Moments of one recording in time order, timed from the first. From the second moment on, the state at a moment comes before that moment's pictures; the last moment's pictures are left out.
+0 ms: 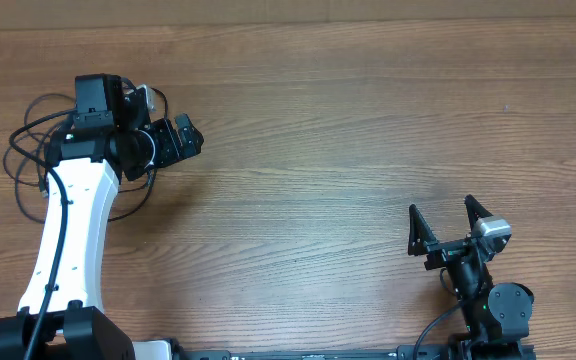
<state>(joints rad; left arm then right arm) 0.10 1.53 1.28 -0.86 0.33 -0.28 0.06 0.01 0.02 -0.02 -0.15 0.15</state>
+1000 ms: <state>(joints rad) 0.10 1.53 1.28 -0.86 0.33 -0.28 0.06 0.01 0.02 -0.02 -0.15 0.15</state>
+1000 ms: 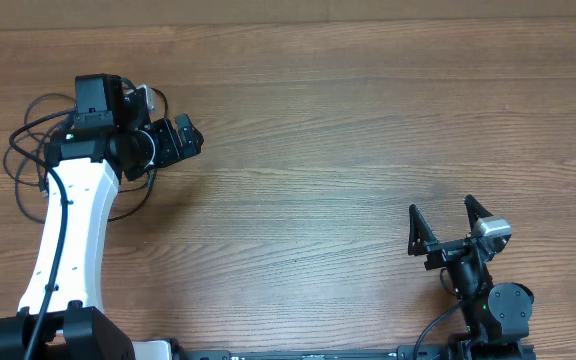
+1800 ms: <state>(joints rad) 0.10 1.20 1.28 -0.86 0.33 -0.28 0.06 0.01 0.02 -0.02 -0.15 0.15</state>
